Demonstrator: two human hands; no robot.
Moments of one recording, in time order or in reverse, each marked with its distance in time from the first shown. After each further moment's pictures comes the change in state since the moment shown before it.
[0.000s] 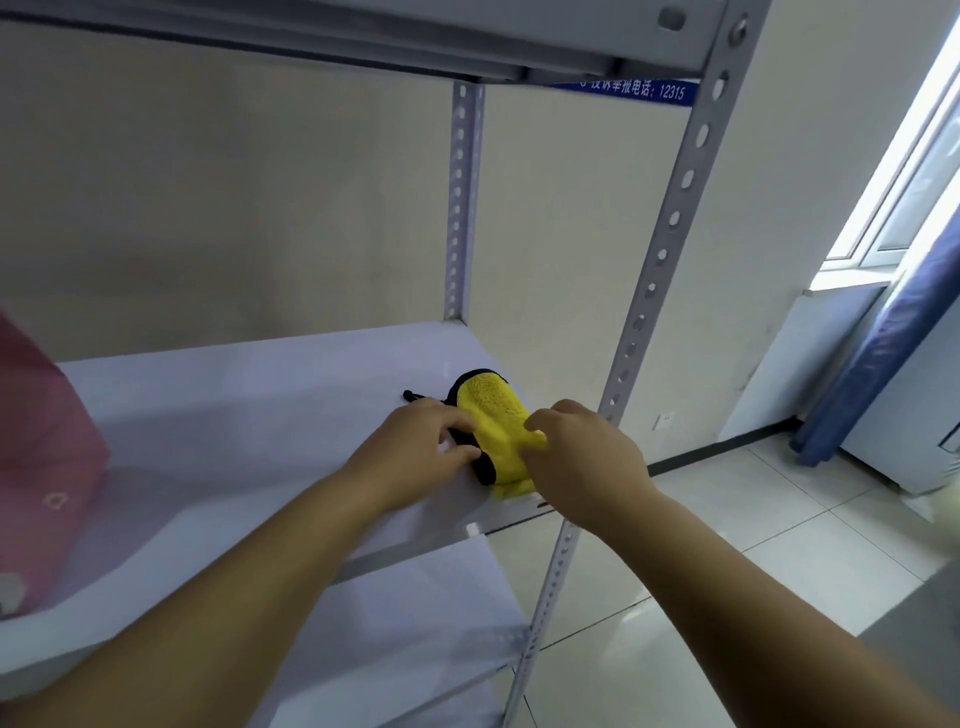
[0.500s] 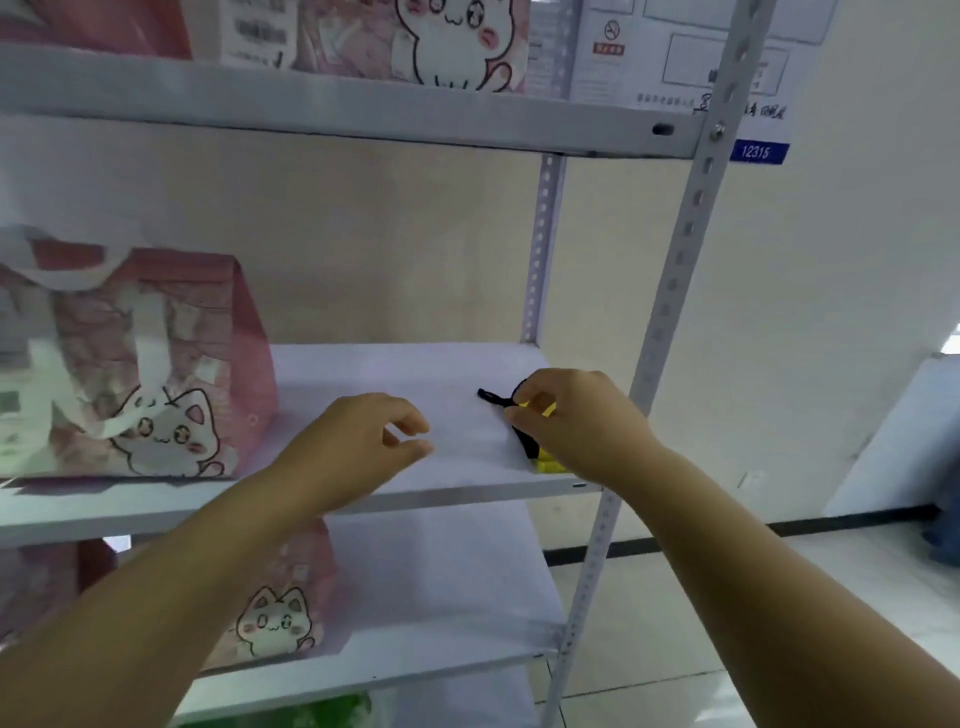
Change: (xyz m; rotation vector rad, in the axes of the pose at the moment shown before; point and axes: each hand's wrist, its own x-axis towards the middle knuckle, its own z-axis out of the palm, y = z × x) left_hand -0.145 0.046 -0.082 0.099 0.194 -0.206; right_hand -0.053 -0.040 -0.067 0.321 0.003 -0.296
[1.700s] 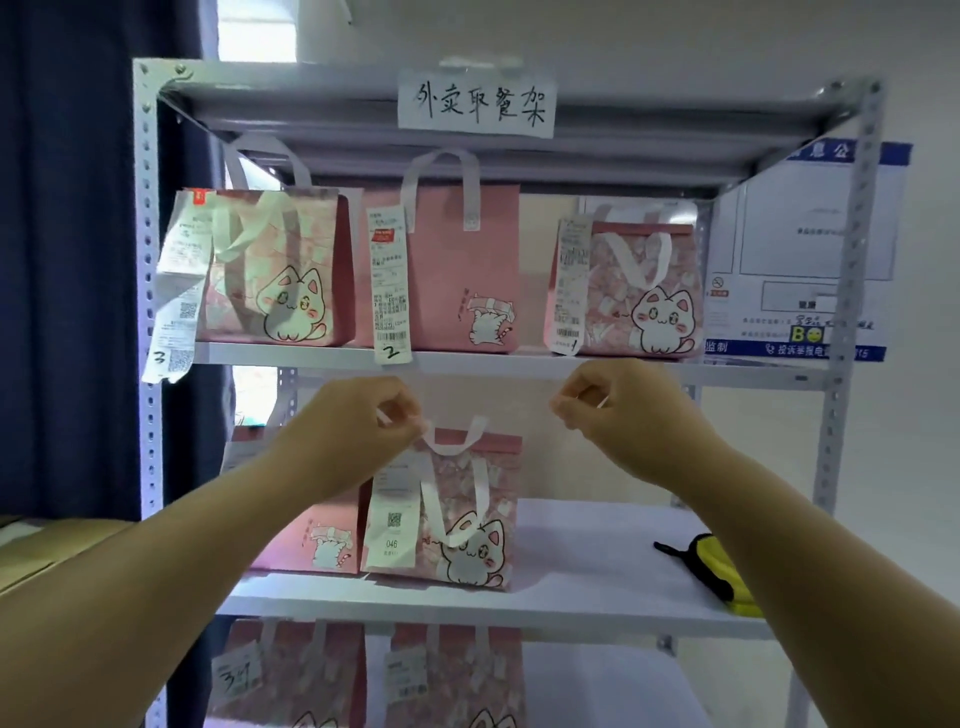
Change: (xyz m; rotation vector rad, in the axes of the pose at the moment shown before) left_hand -0.215 -0.018 -0.321 0.259 0.471 0.103; right_hand -0.092 -0.321 -0.076 0.085 0.320 -0.442
